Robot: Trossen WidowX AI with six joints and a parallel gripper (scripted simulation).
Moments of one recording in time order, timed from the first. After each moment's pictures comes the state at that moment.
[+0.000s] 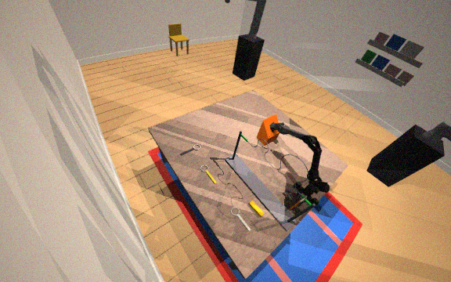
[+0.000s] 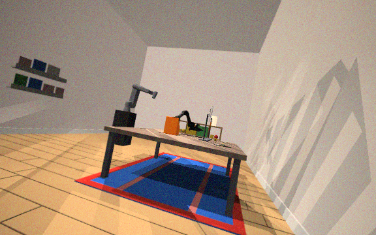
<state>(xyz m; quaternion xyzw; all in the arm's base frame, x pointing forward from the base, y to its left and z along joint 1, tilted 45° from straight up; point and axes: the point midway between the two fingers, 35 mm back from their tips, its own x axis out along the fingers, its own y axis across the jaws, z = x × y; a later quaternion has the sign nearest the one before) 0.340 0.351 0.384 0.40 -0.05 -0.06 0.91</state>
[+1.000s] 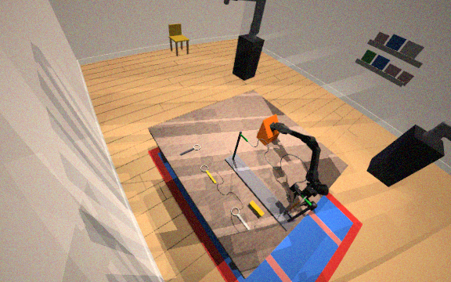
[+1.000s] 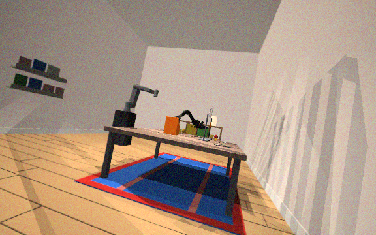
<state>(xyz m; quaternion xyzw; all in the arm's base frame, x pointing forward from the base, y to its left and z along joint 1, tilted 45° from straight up) 0.401 0.302 0.420 0.40 -0.06 -0.07 0.91</state>
